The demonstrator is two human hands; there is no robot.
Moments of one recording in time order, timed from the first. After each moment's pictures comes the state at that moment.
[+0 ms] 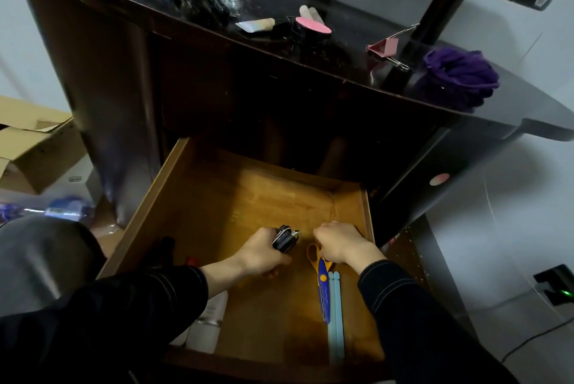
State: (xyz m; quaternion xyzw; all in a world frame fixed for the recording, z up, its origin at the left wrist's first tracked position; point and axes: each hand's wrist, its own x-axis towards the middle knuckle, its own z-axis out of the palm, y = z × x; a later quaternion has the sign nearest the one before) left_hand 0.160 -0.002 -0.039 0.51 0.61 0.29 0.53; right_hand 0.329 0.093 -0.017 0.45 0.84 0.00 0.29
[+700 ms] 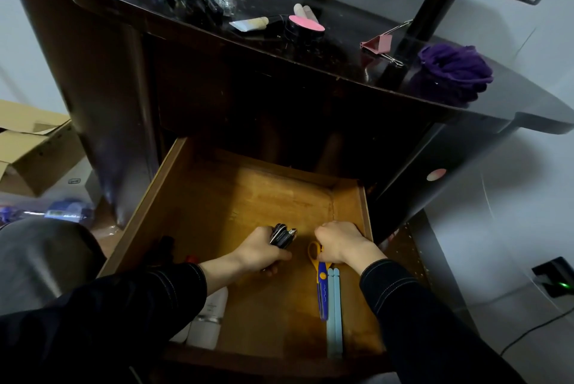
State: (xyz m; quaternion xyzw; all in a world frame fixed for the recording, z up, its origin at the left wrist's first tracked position) left_hand 0.160 -0.004 -0.039 0.47 0.61 0.29 0.57; right_hand 0.331 0.082 -0.013 0.44 0.84 0.03 0.30
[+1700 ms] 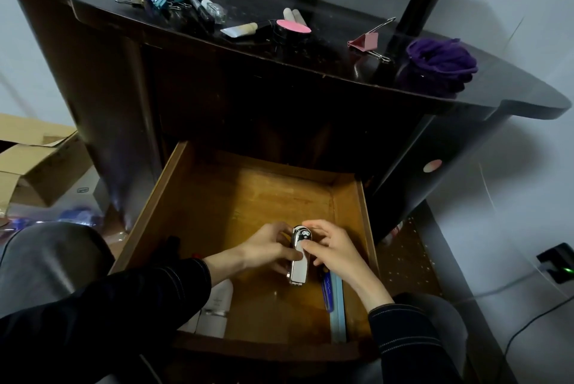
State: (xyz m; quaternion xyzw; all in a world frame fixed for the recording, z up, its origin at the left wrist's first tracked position) left_hand 0.162 -0.007 -0.037 0.49 0.53 0.31 0.62; right_hand 0.349 0.026 -0.030 0.53 0.68 -0.47 -0.20
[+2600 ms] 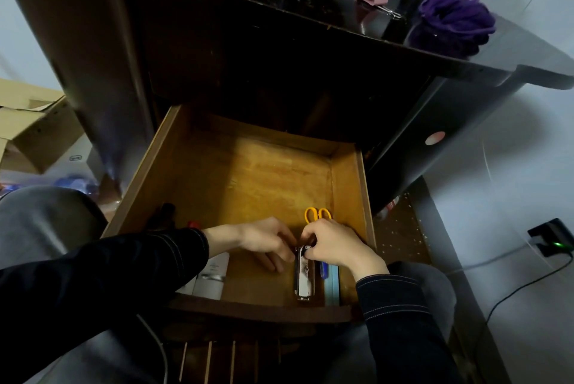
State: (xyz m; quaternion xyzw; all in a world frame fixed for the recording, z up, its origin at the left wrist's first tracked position) left_hand 0.169 -0.012 -0.063 0.54 0.51 0.09 0.66; right_hand 0.356 0.018 -0.035 0.50 0.83 -0.20 0.13
